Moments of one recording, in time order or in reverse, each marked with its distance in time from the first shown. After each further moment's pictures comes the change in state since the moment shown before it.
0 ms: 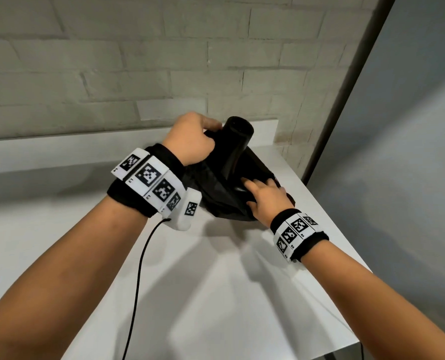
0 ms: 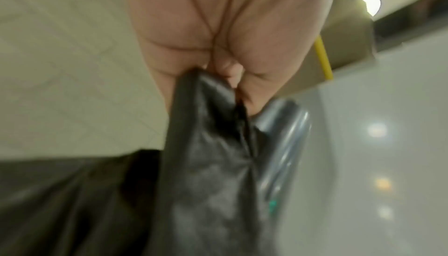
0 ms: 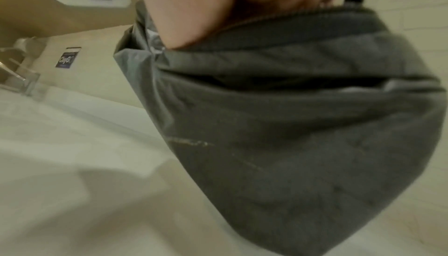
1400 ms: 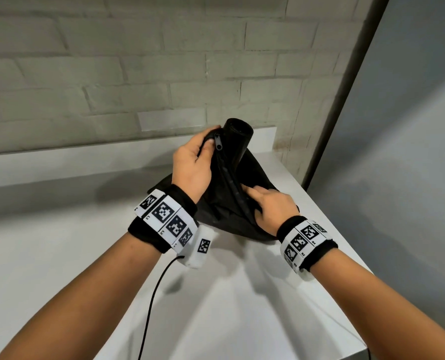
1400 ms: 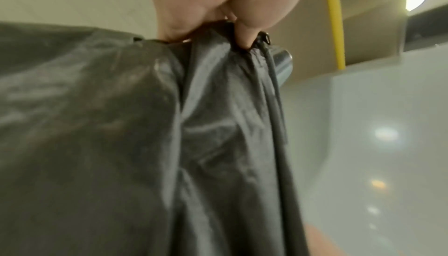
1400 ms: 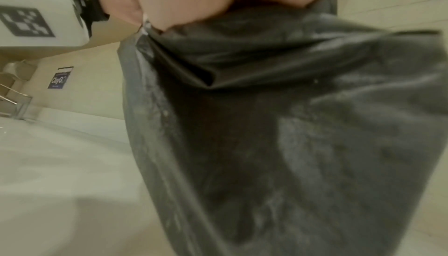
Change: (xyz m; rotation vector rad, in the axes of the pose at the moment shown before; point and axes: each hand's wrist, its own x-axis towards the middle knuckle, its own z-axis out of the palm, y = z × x) left_hand -0.018 -0.024 0.042 -0.580 0.346 0.214; right_hand -0.011 0.003 -0.006 0.014 0.184 -0.170
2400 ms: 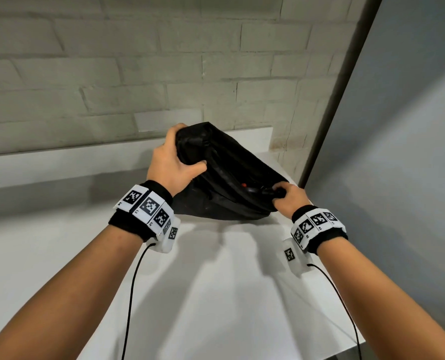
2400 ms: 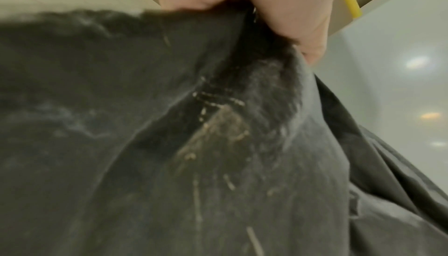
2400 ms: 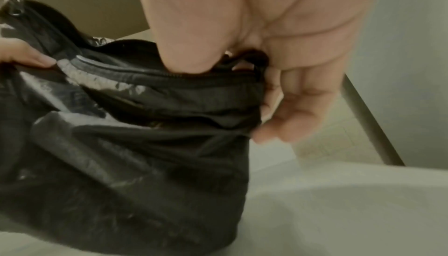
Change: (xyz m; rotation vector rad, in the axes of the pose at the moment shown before) left_hand 0.009 -0.006 -0.038 0.398 -0.083 -0.030; right_hand 0.006 0.045 -0.004 0.512 -0.007 0.623
